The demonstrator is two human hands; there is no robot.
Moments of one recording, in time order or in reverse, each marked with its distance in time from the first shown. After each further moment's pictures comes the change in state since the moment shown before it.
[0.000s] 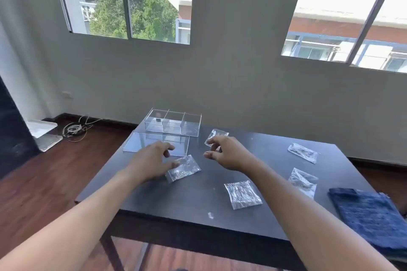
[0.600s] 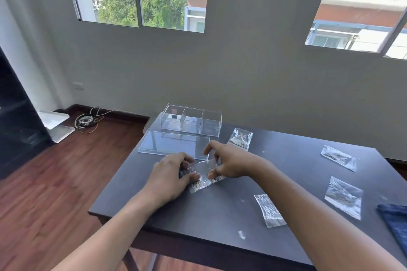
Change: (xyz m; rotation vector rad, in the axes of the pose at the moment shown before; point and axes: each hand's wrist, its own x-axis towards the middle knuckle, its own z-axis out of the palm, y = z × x) left_hand -0.014 -0.016 0.022 -0.213 0.104 -0.018; right_hand 0.052 -0.027 0.042 -0.132 -0.317 -0.054
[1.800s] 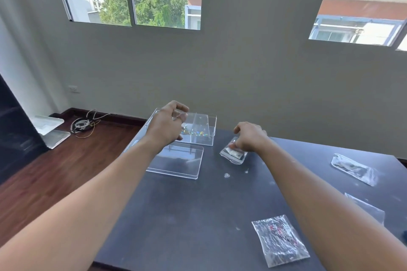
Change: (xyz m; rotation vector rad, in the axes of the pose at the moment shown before) left_hand 0.156 0.028 -0.024 -0.380 0.165 -0.111; right_hand 0.084 0.100 -0.050 -0.078 0.260 0.478
